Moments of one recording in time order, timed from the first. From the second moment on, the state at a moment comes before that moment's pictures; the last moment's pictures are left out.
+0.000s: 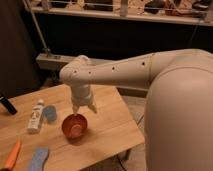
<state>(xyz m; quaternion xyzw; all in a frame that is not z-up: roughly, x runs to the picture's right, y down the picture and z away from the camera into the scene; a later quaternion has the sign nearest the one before) -0.106 0.102 0.703 -0.26 0.23 0.64 0.68</state>
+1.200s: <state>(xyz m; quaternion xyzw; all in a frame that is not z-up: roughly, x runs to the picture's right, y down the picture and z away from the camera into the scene) -0.098 -0.026 0.734 -0.27 -0.08 0.57 0.77</state>
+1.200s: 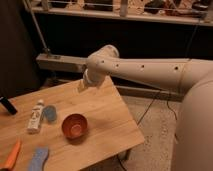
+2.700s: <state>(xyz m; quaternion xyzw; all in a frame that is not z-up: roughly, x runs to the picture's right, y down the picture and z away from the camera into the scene) -0.127 -0.058 0.696 -0.30 -0.41 0.31 0.81</state>
